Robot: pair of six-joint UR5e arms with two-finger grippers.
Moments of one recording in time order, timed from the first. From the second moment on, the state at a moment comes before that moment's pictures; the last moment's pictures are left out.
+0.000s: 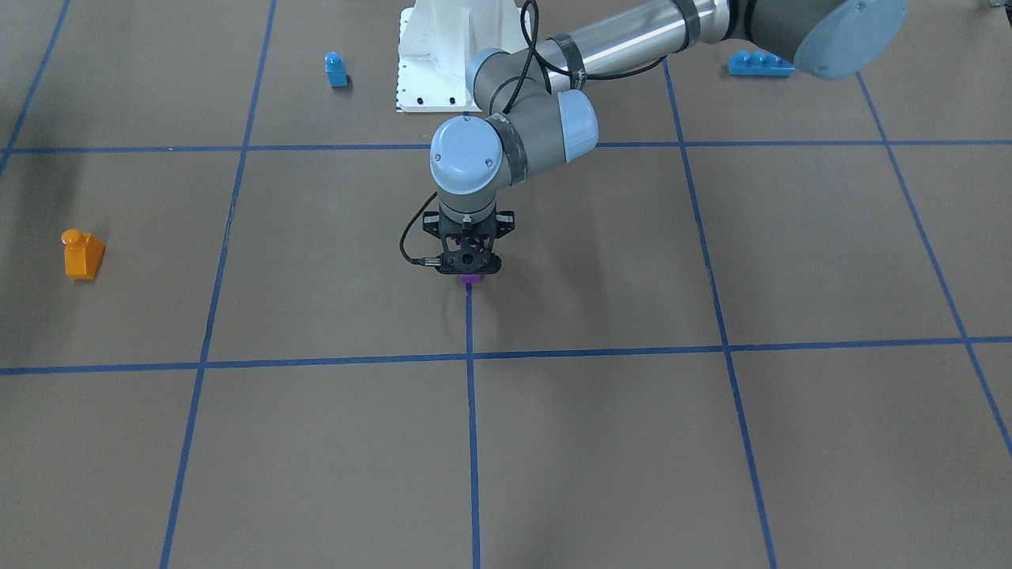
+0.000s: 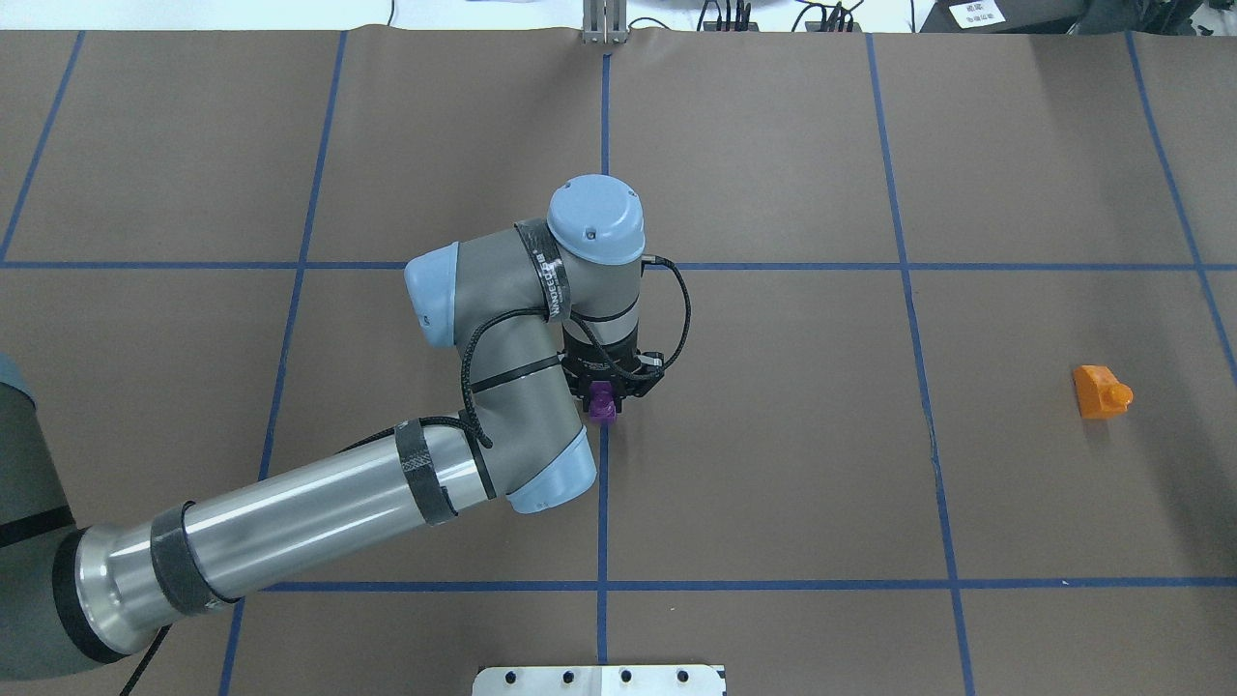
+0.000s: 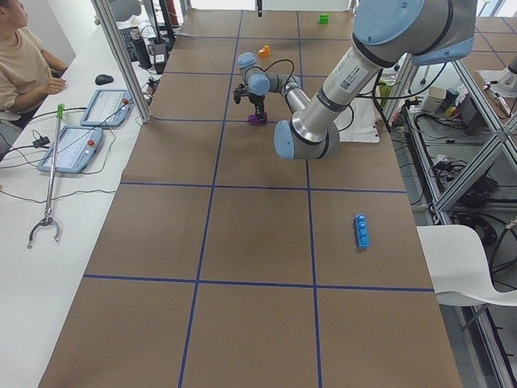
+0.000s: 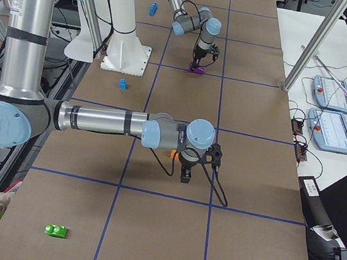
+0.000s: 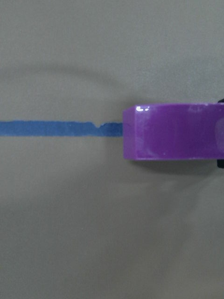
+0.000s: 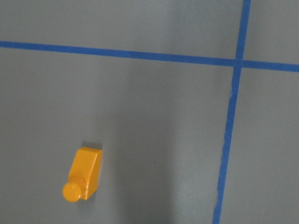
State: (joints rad) left arm -0.51 -2.54 -1.25 -1.58 -2.11 -1.14; right arm 1.46 -1.66 1.73 -1.57 2.47 0.03
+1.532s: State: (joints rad) left arm -0.57 -2.52 -1.40 -1.54 -2.10 -1.13; right arm 1.37 -1.66 1.74 -1.53 2.47 0.09
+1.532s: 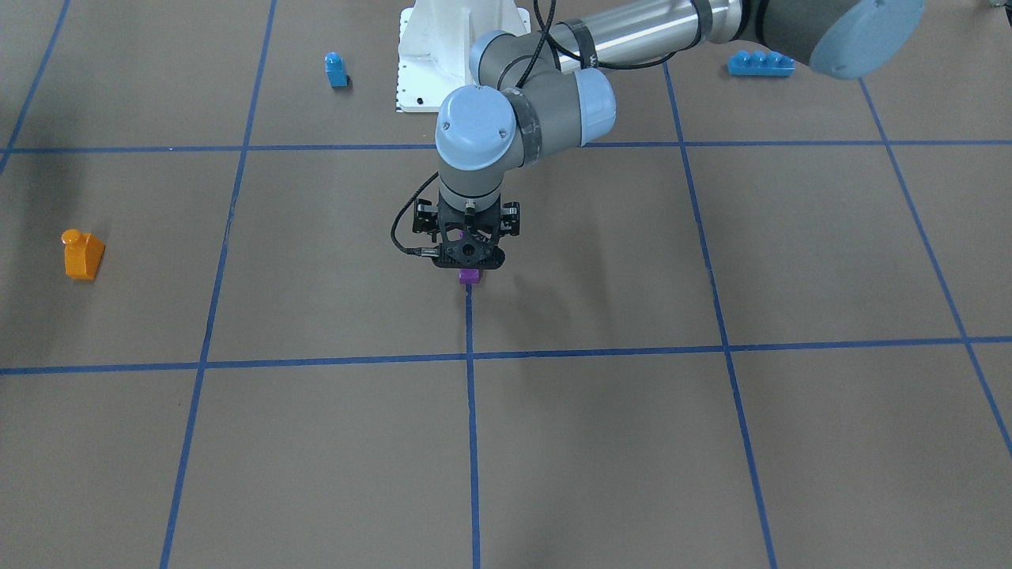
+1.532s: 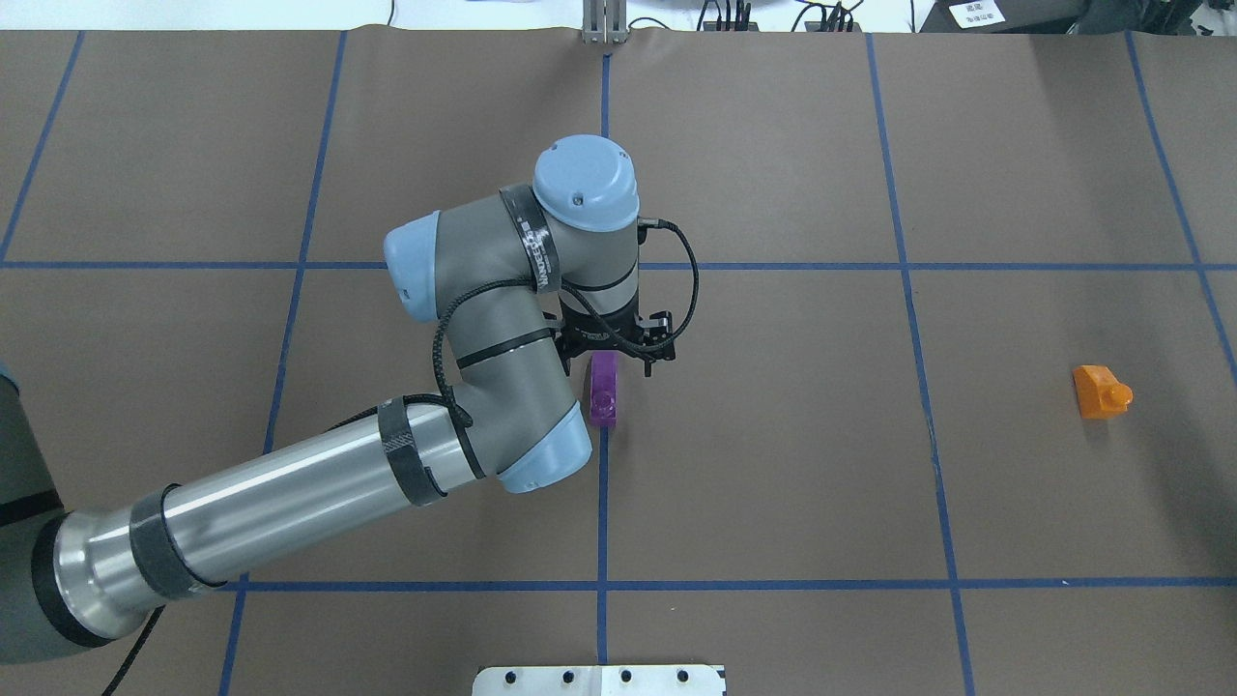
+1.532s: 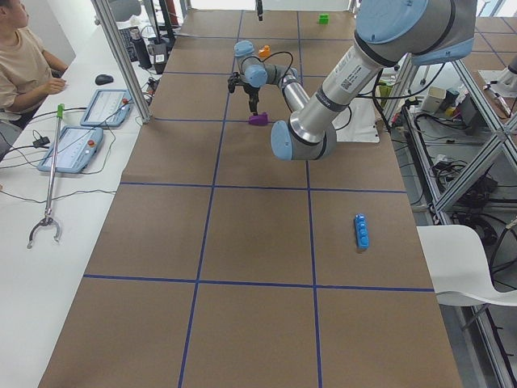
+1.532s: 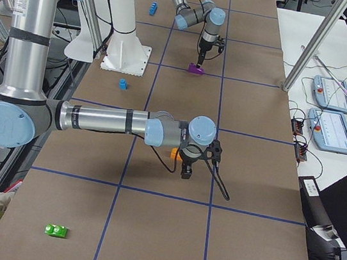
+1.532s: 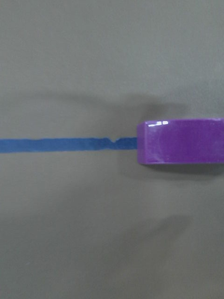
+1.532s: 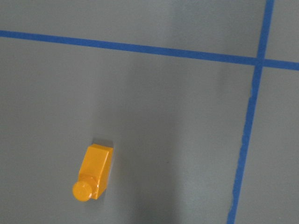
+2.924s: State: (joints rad) left arm -0.64 -2.44 -1.55 -1.44 -2.09 -1.14; right arm 0.98 -1.69 1.72 -1.16 2.25 0.74
